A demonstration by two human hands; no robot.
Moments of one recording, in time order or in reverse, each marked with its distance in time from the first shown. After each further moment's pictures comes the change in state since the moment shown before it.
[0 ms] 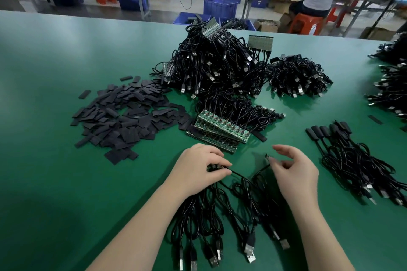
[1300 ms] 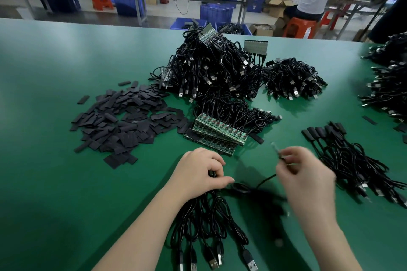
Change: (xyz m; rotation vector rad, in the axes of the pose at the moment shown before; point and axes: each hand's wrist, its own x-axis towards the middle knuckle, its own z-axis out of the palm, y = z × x) left_hand 0.001 0.000 0.004 -0.016 0.003 0.054; right_hand -0.029 -0.032 -0.030 -0.165 0.091 -0.141
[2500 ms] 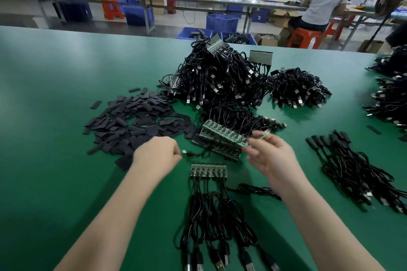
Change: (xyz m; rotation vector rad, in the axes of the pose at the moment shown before) left_hand -0.008 -0.016 -0.089 0.471 -0.082 -0.555; right_hand 0.035 -0.046 0.034 0.877 -0.400 0.450
